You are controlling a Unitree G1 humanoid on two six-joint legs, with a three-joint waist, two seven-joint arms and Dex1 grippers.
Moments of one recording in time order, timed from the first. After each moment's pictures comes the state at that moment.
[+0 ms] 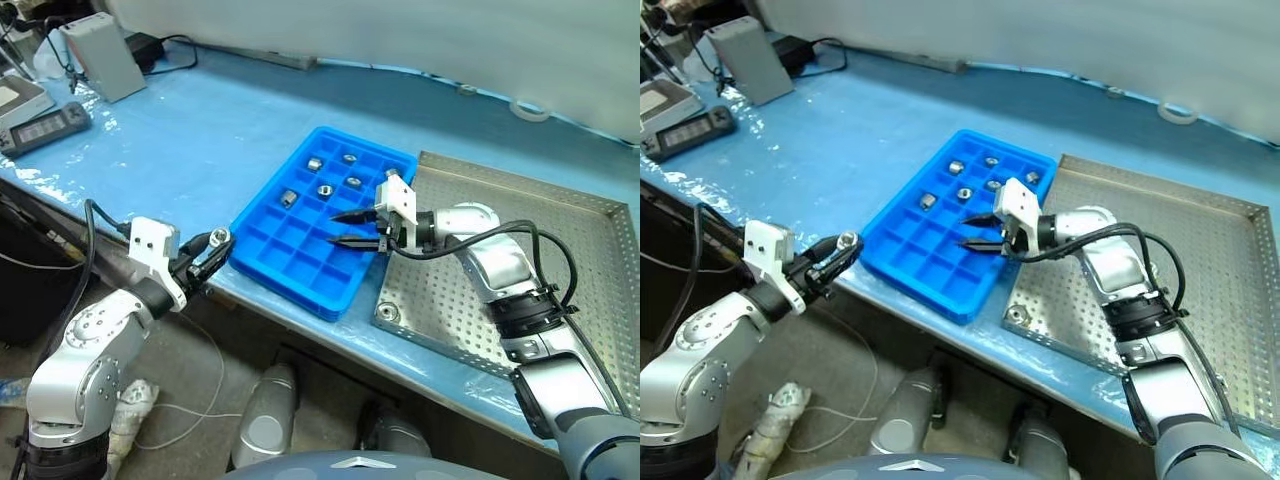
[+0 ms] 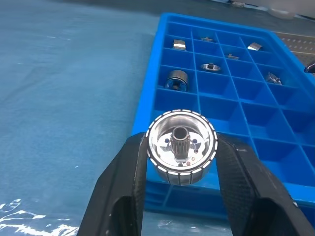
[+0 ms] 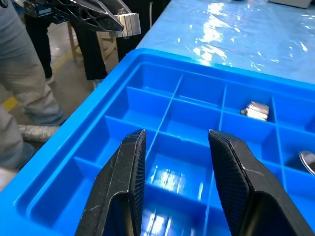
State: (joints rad) left arm 0.01 0.43 0.29 -0.58 -0.53 0.74 -0.47; right arm -0.62 -0.52 0.21 0.07 0.25 0.30 1.12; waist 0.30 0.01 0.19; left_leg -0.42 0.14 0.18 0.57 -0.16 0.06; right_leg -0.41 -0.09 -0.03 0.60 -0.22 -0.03
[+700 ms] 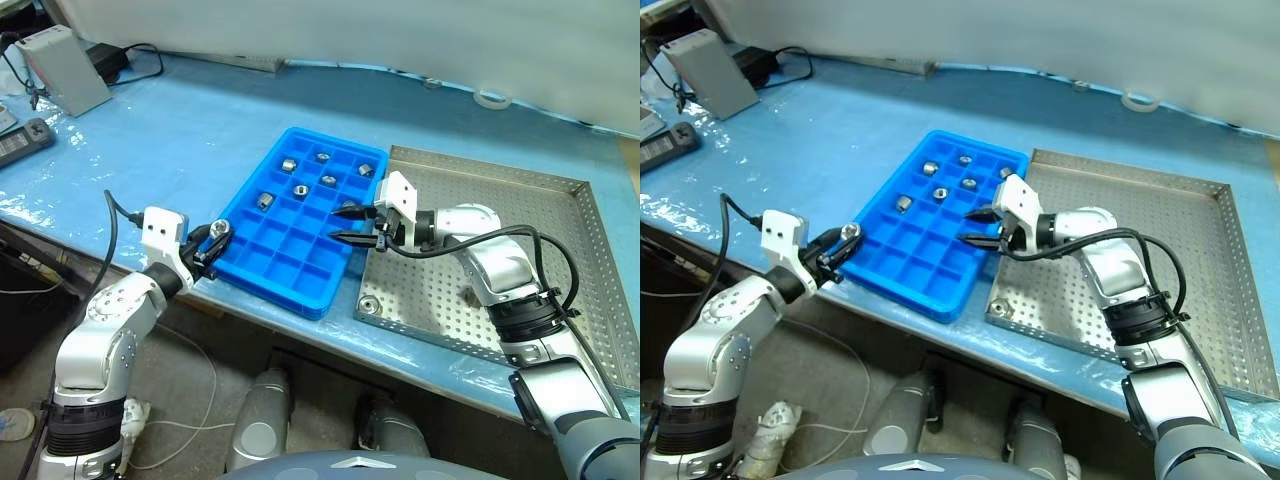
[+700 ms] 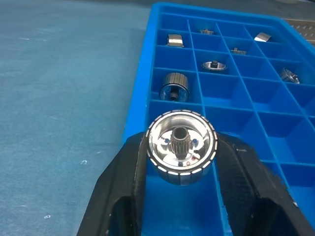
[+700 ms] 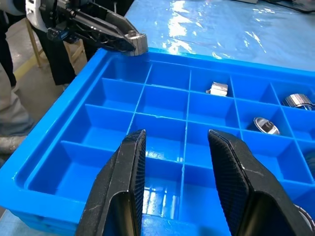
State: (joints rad) left arm -0.10 0.42 0.20 -0.37 -0.44 0.64 -0.41; right arm -0.62 -0.51 0.21 0.04 0.25 0.34 1.05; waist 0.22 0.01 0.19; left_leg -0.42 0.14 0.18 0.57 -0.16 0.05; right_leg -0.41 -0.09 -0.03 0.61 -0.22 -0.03
